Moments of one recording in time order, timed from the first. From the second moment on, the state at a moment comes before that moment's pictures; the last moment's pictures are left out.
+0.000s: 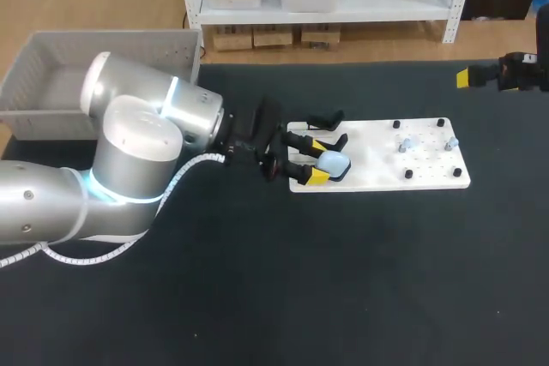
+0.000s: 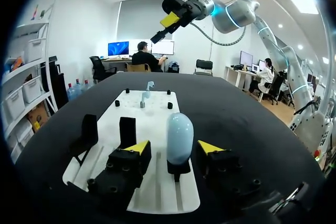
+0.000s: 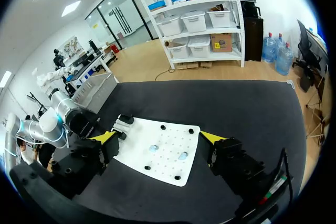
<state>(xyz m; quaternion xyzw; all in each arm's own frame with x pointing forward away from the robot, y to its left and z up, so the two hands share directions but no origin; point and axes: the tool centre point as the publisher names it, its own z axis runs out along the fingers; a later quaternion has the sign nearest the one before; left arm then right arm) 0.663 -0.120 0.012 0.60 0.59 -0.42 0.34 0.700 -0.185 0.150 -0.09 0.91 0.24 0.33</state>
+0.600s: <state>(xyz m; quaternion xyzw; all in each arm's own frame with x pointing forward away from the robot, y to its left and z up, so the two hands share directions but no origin) 0.665 -0.125 0.012 0.60 0.58 -0.43 0.34 0.700 -0.185 0.150 -0.09 0.91 0.24 0.33</state>
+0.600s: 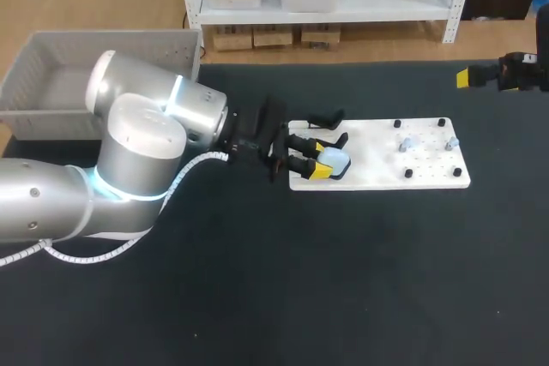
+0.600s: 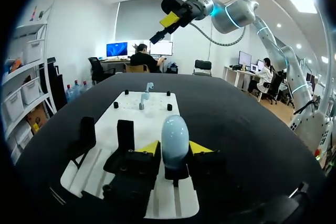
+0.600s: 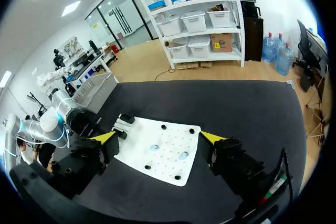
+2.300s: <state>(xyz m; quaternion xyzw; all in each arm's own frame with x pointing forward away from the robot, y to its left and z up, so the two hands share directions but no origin) 0.626 -0.145 0.096 0.56 0.49 -0.49 0.46 0.700 -0.185 0.150 -0.09 0.91 0.24 0.33</state>
